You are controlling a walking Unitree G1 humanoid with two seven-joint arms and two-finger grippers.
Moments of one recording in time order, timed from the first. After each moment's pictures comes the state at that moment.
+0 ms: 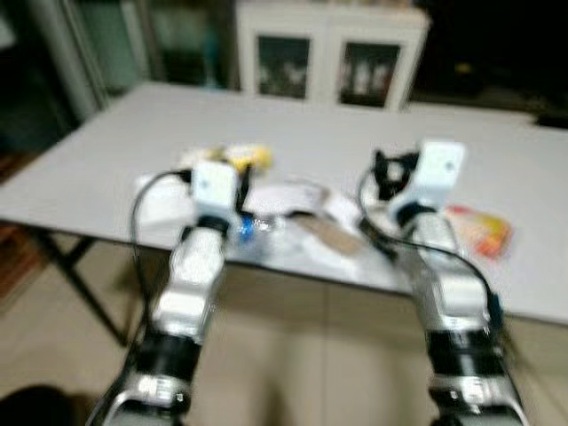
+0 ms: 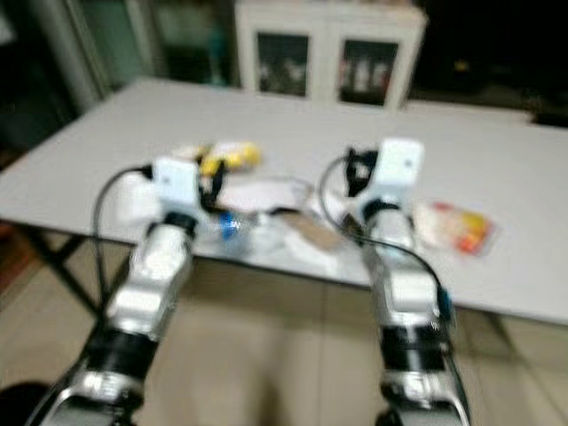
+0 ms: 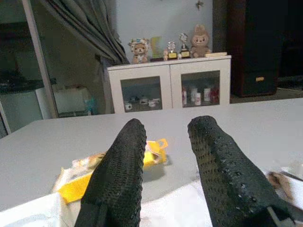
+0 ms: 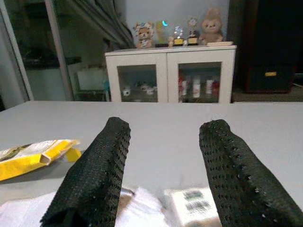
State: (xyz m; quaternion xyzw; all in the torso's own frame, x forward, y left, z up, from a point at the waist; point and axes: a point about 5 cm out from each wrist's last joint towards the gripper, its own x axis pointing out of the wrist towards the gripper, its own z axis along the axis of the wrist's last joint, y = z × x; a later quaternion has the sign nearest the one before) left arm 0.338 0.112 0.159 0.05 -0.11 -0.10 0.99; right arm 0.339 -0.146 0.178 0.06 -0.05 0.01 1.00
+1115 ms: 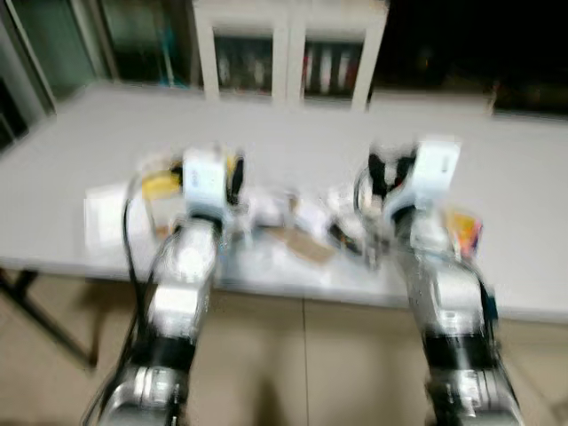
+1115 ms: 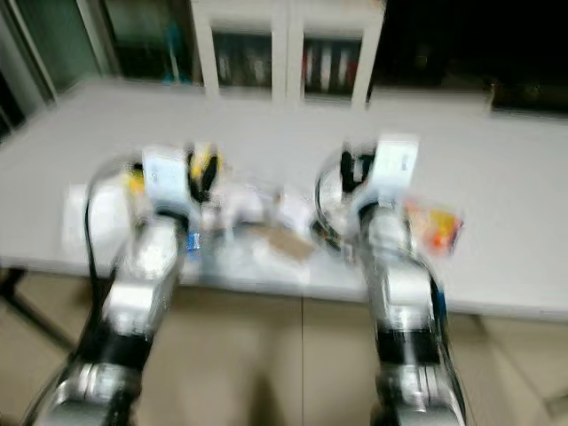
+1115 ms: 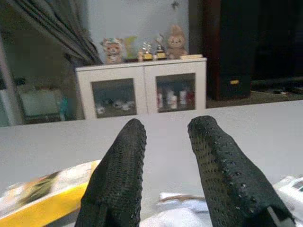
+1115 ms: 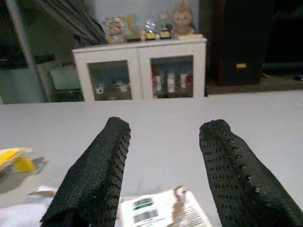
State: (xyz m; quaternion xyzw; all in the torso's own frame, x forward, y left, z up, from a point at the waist) left arm 0.339 0.117 0.163 0.04 -0.11 -0.09 0.99; right arm 0.340 -0.143 0.176 0.07 -0.05 0.01 1.00
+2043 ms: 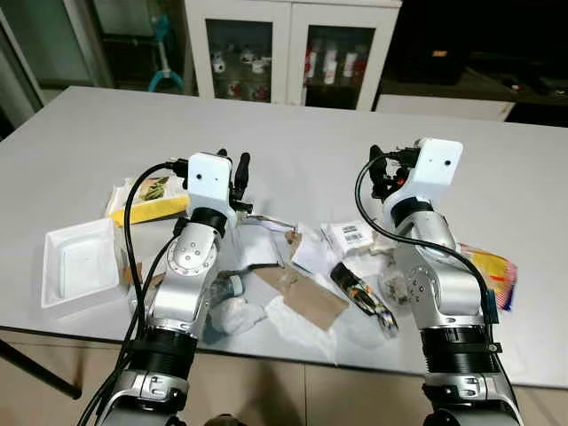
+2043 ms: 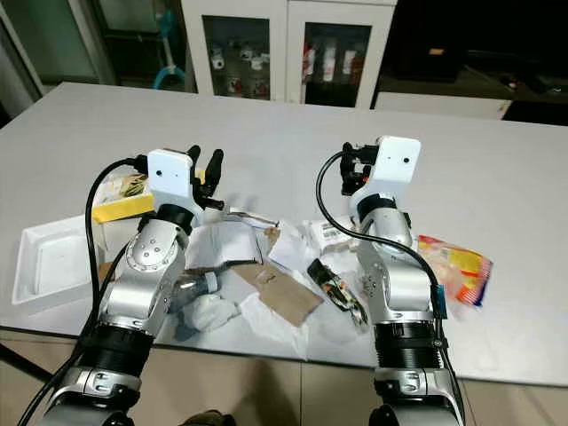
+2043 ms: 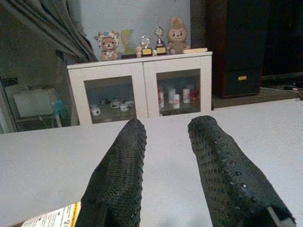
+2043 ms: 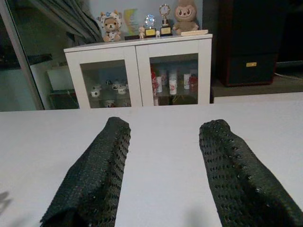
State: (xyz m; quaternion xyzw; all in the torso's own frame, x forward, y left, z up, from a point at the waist) left arm 0.339 0.123 0.166 0.05 -0.12 -0.09 0.99; right arm 0.342 -0.137 0.181 0.08 -0.05 0.02 1.00
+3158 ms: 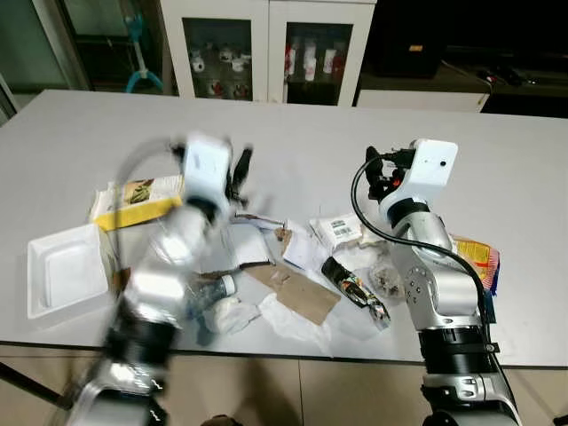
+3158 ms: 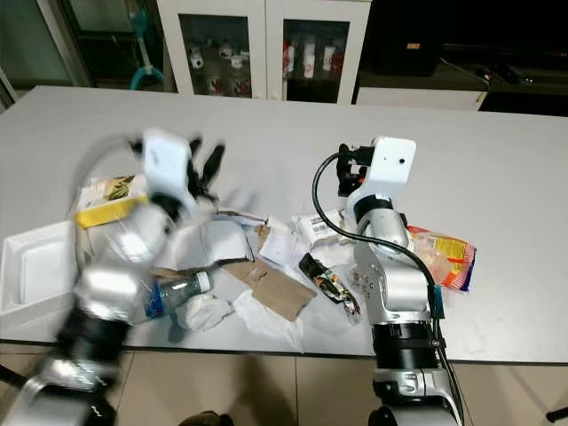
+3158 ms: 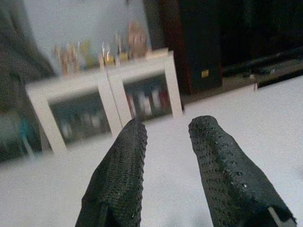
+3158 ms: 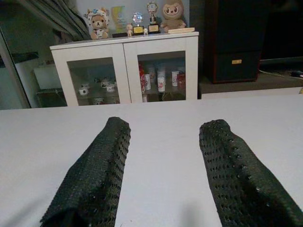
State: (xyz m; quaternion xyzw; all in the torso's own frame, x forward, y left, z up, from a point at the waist) left arm 0.344 0.134 0.213 0.11 -0.13 -0.16 0.97; right arm 0.341 -0.135 0.180 0.08 -0.05 0.02 1.00
